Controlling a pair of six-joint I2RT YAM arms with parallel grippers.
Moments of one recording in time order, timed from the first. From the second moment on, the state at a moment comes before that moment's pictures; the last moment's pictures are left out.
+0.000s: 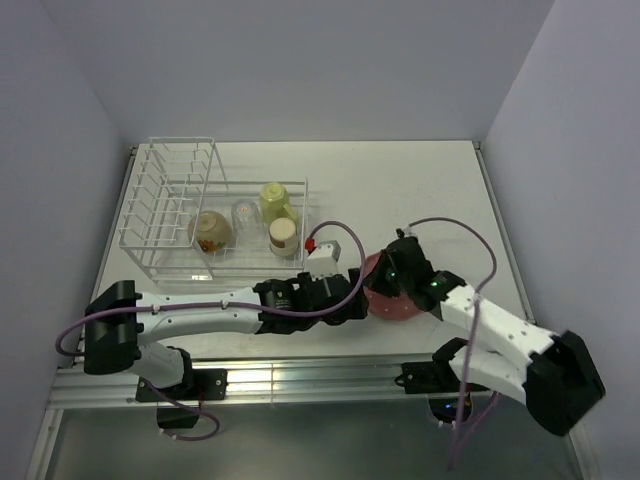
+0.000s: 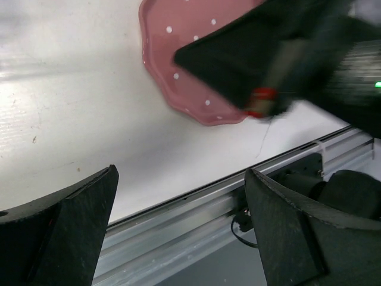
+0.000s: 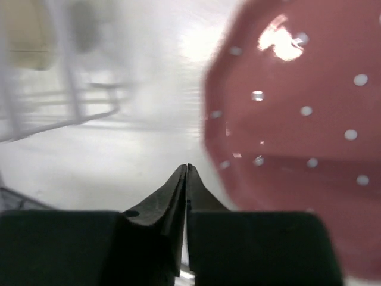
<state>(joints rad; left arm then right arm) -1.33 1.48 1.09 -0.38 -0.46 -1.15 0.57 1.08 0.49 -0.24 -0.01 0.89</state>
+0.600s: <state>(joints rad) -1.32 1.85 1.28 -0.41 -0.44 -1.14 0.49 0.73 0.84 -0.72 0.27 0.78</state>
